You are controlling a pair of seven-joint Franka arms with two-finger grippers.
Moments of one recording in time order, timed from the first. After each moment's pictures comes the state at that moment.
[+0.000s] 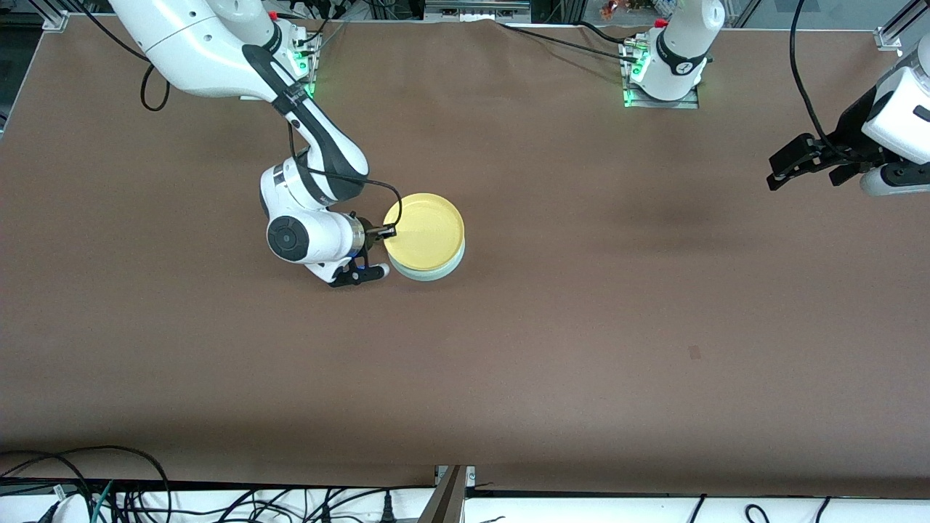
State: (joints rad) left arm 0.11 -0.02 -0.17 -1.61 -0.03 1.61 -0.18; right arm 0.15 0.62 0.36 -1.79 0.18 2.13 0.19
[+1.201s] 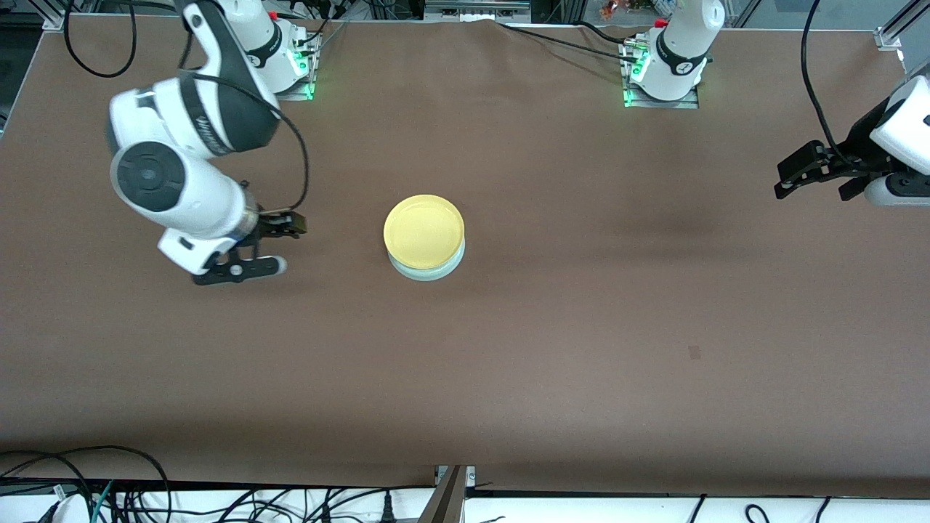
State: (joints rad) left arm 0.11 0.03 -0.16 -1.56 -0.03 1.61 -0.07; right arm 0.14 0.35 0.17 -1.48 -0.10 1.61 0.19
